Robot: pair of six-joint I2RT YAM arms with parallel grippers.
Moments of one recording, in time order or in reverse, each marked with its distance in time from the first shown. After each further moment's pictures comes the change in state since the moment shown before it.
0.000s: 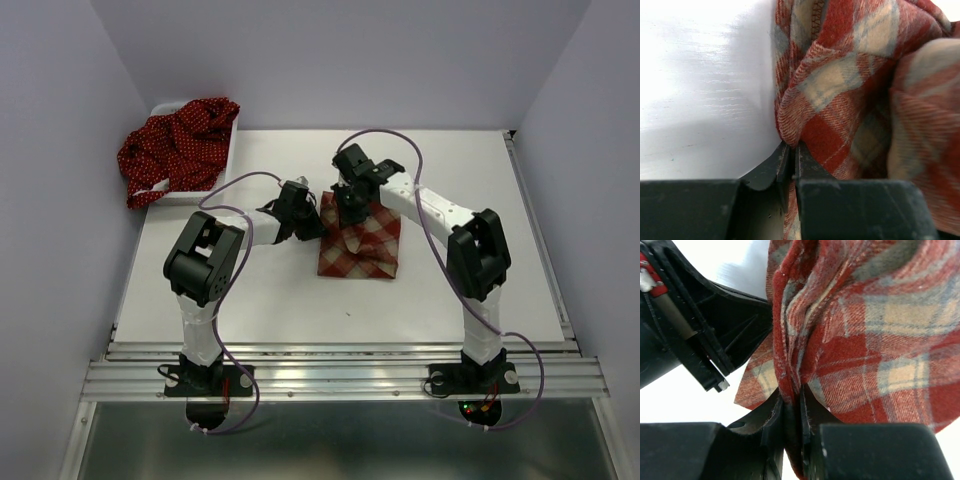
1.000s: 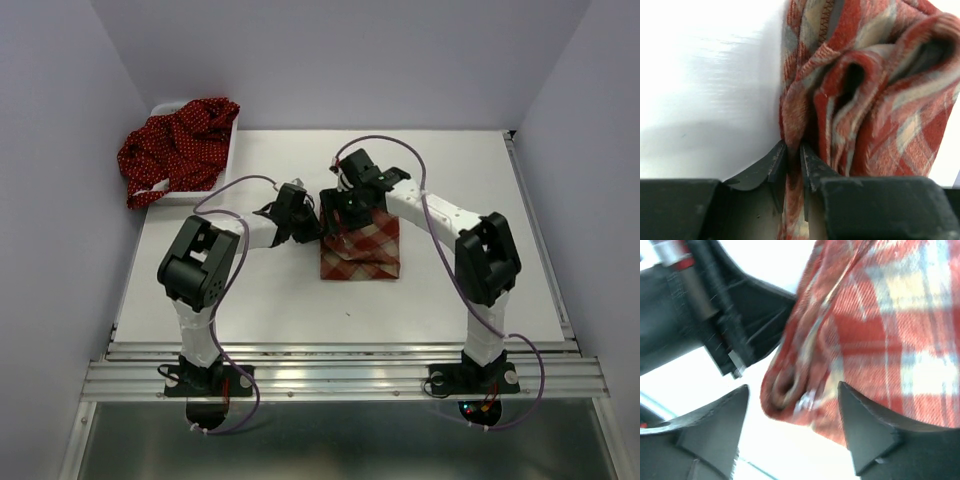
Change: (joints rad) left arm -0.003 -0.036 -0.036 -0.008 -0.023 -0.044; right arm 0.002 -0.025 -0.114 0.126 -0.152 -0.030
